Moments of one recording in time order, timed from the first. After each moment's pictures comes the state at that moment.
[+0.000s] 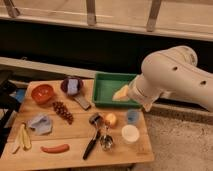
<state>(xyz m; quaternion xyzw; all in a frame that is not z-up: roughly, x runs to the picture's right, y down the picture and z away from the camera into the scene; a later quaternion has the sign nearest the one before) 0.113 0.054 0.563 -0.20 0.11 0.79 0.56</state>
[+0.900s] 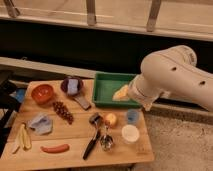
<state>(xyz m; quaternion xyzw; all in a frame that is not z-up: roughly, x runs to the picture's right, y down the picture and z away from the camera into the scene) 0.112 0.048 0.565 -0.20 0.11 0.79 0.58</state>
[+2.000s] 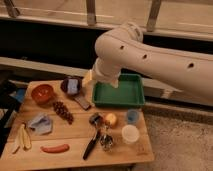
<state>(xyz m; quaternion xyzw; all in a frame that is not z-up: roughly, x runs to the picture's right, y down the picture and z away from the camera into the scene) -0.011 -0.022 0.592 -0.21 0.05 0.70 0.68</state>
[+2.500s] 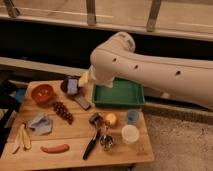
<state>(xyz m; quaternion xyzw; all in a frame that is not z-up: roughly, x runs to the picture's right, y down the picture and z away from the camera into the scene) -0.047 -0.028 0.630 -0.19 0.00 0.70 0.69</state>
